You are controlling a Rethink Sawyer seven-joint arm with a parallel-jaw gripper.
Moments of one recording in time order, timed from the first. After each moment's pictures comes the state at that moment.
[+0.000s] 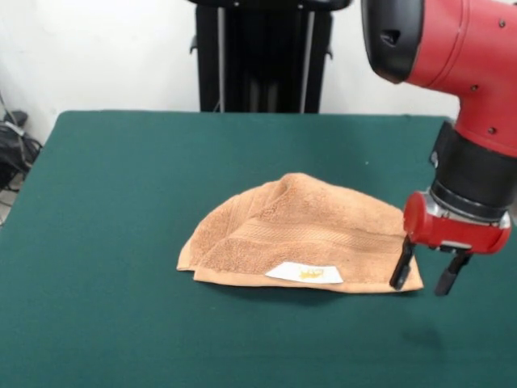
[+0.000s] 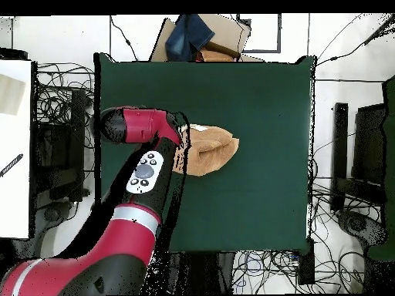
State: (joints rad) arm 0.26 -0.21 -0.36 1.16 0.26 0.48 1.66
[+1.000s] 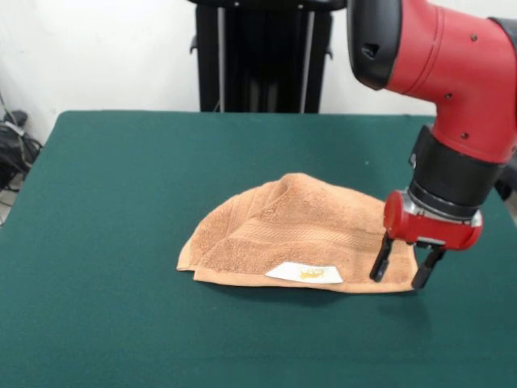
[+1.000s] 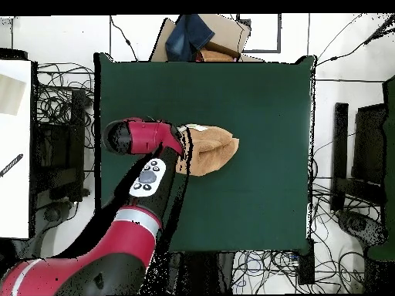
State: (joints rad) arm 0.27 -0.20 -0.36 1.25 0.26 0.40 1.66
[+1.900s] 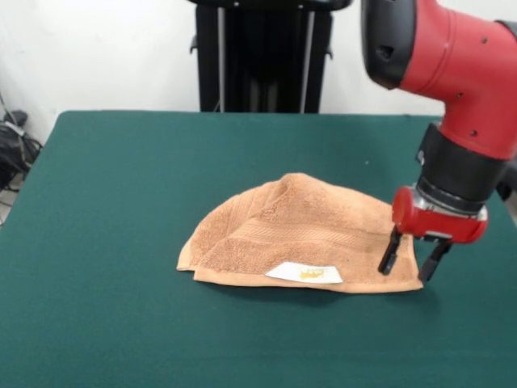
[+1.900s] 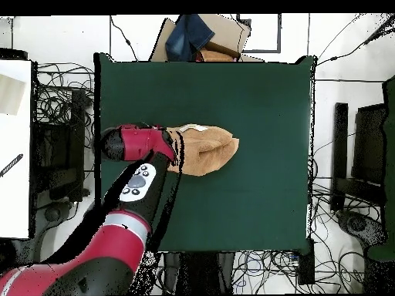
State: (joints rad) arm 0.33 -0.20 -0.38 1.28 0.27 0.37 1.66
